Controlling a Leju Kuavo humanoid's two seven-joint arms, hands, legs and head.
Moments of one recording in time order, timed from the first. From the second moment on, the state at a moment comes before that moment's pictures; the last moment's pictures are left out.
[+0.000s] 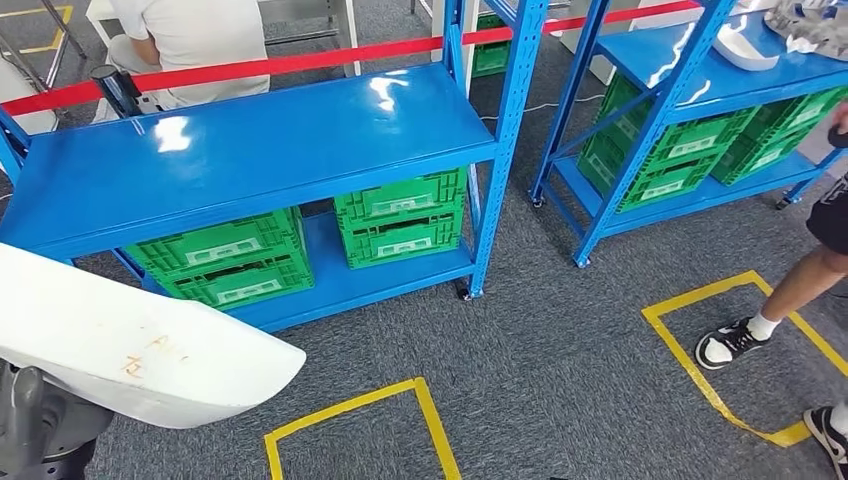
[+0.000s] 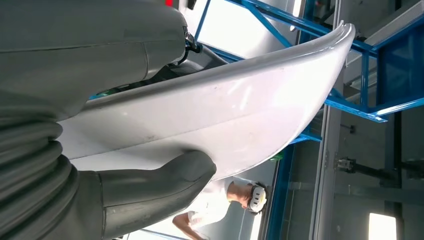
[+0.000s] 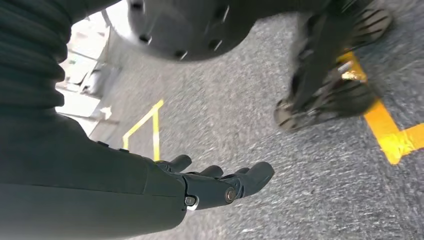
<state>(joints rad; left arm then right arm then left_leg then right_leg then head) 0.02 0.06 0.11 -1.69 0.88 -0.78 -0.23 -0.05 0.11 -0.79 -0.18 0.49 0.03 0.14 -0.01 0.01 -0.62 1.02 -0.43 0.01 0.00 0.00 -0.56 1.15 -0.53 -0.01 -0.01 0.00</state>
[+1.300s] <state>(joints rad) 0.10 0.04 0.20 -1.72 0.89 -0.80 -0.26 -0.04 0.12 -0.80 -0.18 0.54 0.09 0.07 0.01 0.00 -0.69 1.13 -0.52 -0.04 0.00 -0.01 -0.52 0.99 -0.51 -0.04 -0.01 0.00</state>
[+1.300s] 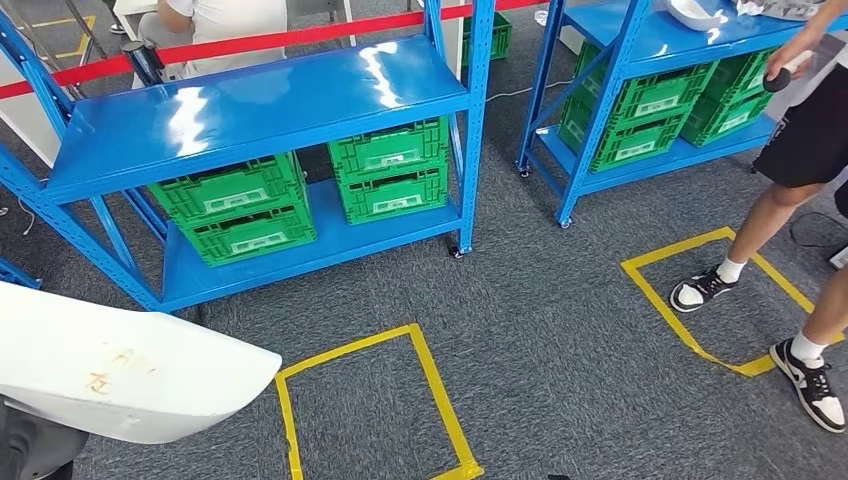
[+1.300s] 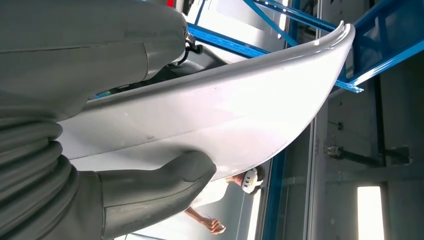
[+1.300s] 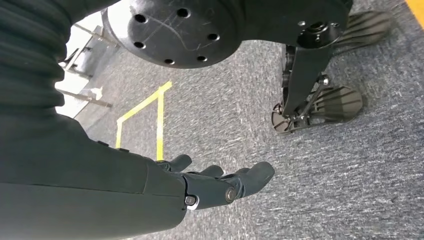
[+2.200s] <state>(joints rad) 0.04 0.05 0.22 -1.68 0.97 -0.81 -0.23 -0.05 0.12 -0.82 -0.18 0.50 0.12 0.06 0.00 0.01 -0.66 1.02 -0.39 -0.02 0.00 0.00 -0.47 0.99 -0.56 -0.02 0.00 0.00</state>
